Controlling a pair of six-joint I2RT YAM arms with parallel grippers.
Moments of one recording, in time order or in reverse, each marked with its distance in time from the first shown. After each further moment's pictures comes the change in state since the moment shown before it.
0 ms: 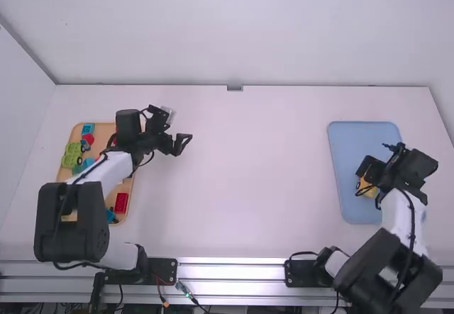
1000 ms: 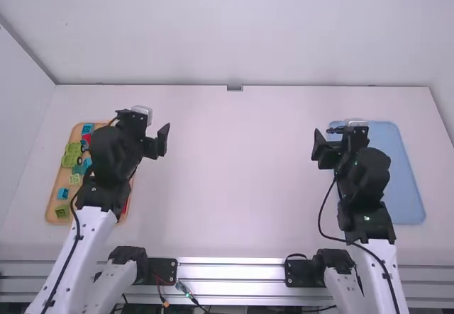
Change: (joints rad) left arm -0.089 -0.657 -0.114 -0.163 -0.446 -0.159; right arm 0.643 -0.557 -0.079 0.148 0.130 0.117
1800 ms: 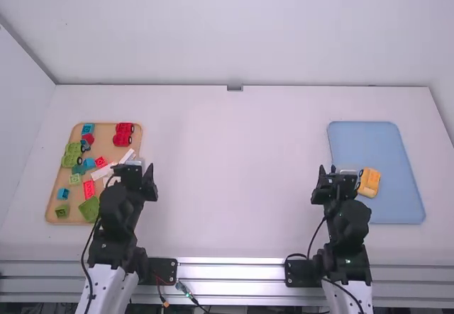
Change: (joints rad) left arm 0.000 -0.536 -0.522 -0.001 -0.166 -0.103; right arm -0.001 -0.525 -0.518 0.055 0.043 0.012
